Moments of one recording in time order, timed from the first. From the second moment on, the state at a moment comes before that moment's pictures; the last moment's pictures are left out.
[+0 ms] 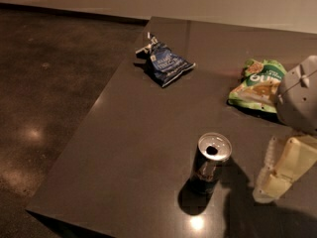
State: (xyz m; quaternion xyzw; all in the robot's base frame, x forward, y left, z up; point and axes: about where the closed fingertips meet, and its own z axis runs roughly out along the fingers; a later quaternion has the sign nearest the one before) arm 0.349 -0.147 0.941 -0.65 0.72 0.12 0.20
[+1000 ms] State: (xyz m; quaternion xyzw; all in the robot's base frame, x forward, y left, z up) arm 0.320 -0.087 0.929 -0.67 0.68 0.17 0.24
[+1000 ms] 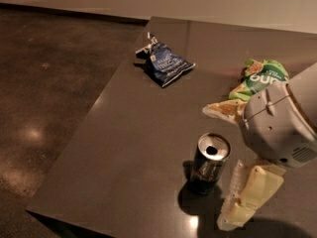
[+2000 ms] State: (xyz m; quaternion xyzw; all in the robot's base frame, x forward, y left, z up) arm 0.336 -0.077 0.925 -0.67 0.68 0.16 0.25
